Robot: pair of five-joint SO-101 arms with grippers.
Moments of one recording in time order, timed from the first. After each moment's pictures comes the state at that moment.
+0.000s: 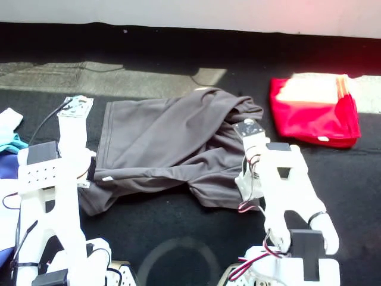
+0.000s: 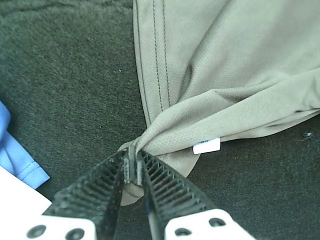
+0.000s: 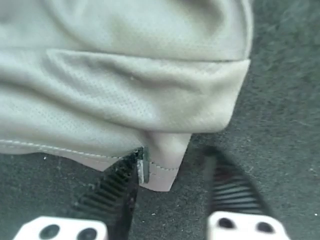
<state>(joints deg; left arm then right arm) -21.0 -32.9 44.4 71.0 -21.0 -5.9 -8.9 45.6 62.1 21.9</state>
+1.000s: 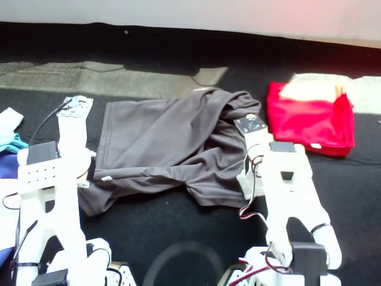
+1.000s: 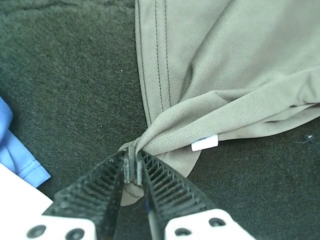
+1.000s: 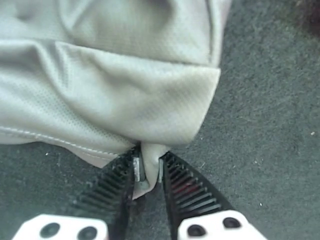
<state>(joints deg) -21.0 -32.9 44.4 71.0 -21.0 -6.7 -15.4 44.5 65.7 21.9</state>
